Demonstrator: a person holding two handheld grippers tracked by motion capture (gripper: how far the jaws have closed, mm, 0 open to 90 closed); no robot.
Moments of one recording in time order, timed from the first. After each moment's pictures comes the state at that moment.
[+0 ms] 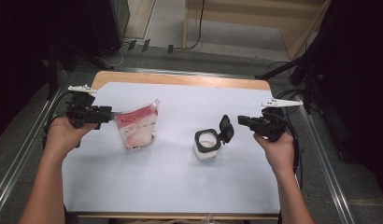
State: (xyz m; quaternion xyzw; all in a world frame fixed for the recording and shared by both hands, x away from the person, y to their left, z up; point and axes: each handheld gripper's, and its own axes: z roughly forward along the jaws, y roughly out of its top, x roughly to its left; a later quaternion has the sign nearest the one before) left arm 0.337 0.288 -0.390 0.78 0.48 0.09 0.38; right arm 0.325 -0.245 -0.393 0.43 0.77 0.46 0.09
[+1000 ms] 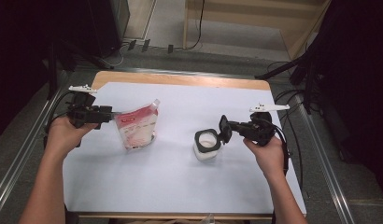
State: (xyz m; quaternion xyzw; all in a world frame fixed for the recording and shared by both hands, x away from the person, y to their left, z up) left arm 0.340 0.289 -0.392 0.78 0.48 0.09 0.38; right arm 0.319 -0.220 -0.405 0.42 0.78 0.47 0.06
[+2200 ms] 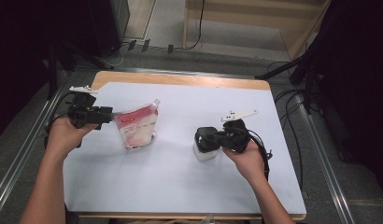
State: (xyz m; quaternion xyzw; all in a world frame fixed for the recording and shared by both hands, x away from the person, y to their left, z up) left arm 0.341 0.289 -0.396 0.78 0.49 0.08 0.38; right arm 0.309 -0.159 -0.423 0.35 0.83 0.43 0.04
